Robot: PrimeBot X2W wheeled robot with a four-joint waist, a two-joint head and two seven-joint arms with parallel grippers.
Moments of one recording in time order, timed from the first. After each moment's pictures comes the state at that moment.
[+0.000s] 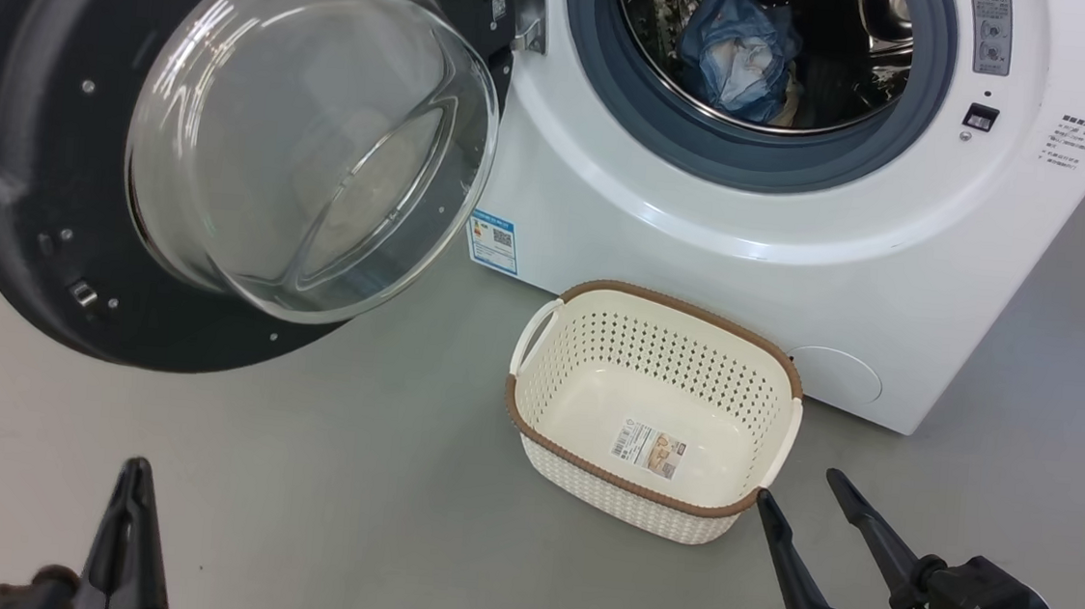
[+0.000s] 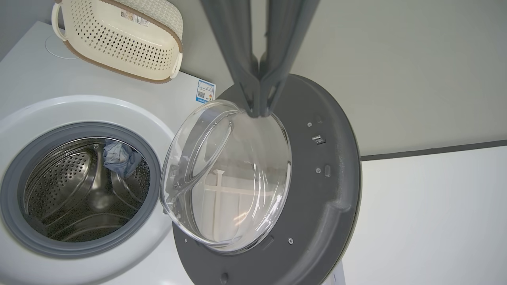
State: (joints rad) left arm 0.08 0.39 -0.38 -0.15 -0.54 0.45 -0.25; right arm 0.06 -0.13 0.14 -0.07 0.23 0.13 -0.10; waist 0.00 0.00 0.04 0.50
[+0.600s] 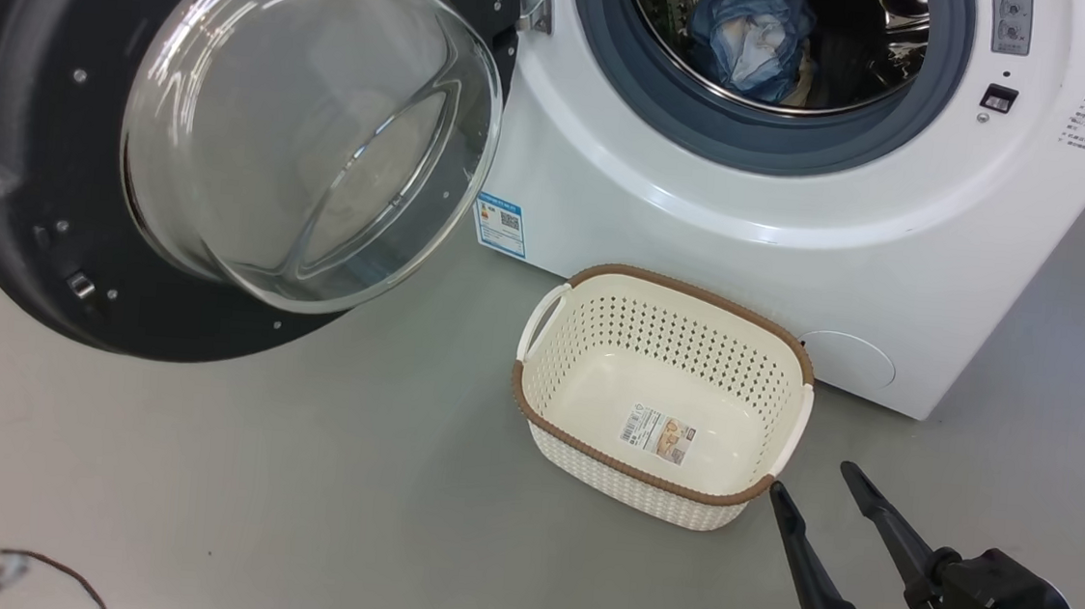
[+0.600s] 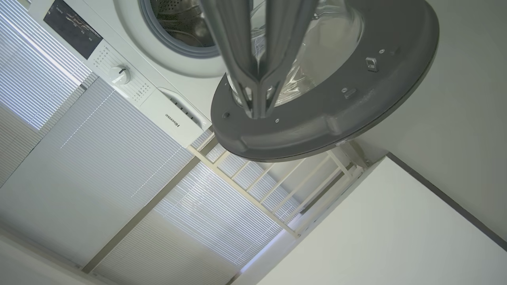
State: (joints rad) left arm 0.01 0.16 0.13 -0.22 -1.14 -0.04 -0.25; right arm 0.06 -0.14 0.13 -0.10 0.23 0.13 -0.07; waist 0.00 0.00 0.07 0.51
